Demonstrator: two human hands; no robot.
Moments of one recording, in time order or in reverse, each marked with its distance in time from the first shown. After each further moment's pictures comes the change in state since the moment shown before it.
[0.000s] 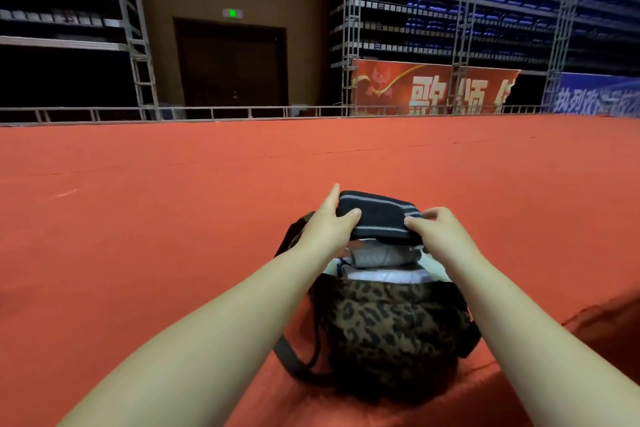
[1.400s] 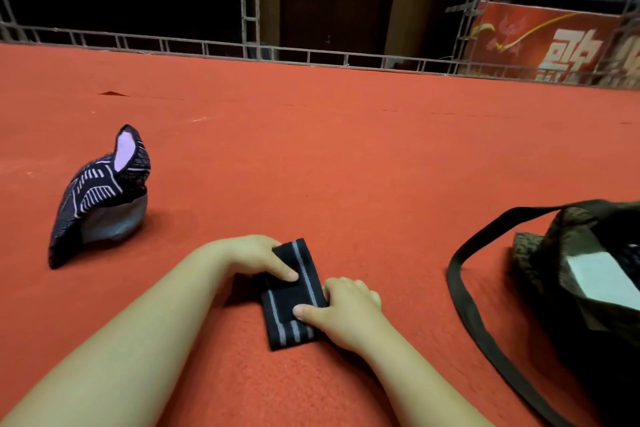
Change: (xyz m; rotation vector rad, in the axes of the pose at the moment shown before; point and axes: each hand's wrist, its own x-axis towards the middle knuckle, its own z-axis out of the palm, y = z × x) left_hand -0.016 -0.244 -0.362 0.276 -0.312 -0.486; right_hand -0.133 -0.050 0.410 -0.656 -0.720 -0.355
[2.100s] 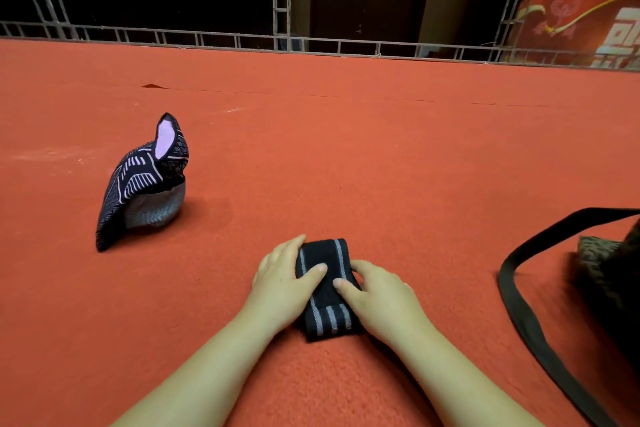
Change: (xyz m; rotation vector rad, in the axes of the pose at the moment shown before) left_hand -0.019 -0.030 0.063 0.084 0.773 0.104; right_hand 0.013 -0.001 0.005 0.078 0.141 -0.107
